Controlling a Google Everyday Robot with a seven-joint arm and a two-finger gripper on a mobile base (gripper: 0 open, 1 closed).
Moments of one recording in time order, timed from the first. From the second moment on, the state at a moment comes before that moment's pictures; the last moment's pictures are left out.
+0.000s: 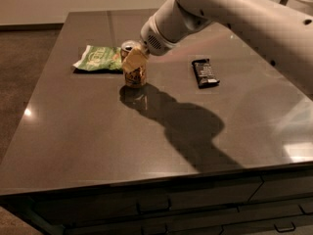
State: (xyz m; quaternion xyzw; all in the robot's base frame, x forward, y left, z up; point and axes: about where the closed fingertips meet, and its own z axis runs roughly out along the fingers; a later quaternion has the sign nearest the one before) arm 0.639 0.053 0.918 -0.51 0.77 0.16 0.34
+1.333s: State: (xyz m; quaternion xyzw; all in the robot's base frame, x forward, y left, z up) arm 0.650 0.065 0.907 -0.52 0.76 0.18 0.36
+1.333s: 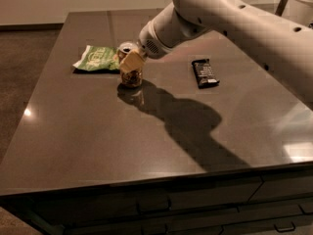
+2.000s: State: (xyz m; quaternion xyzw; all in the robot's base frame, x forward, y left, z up) arm 0.649 0.068 0.906 -0.52 0.76 0.18 0.36
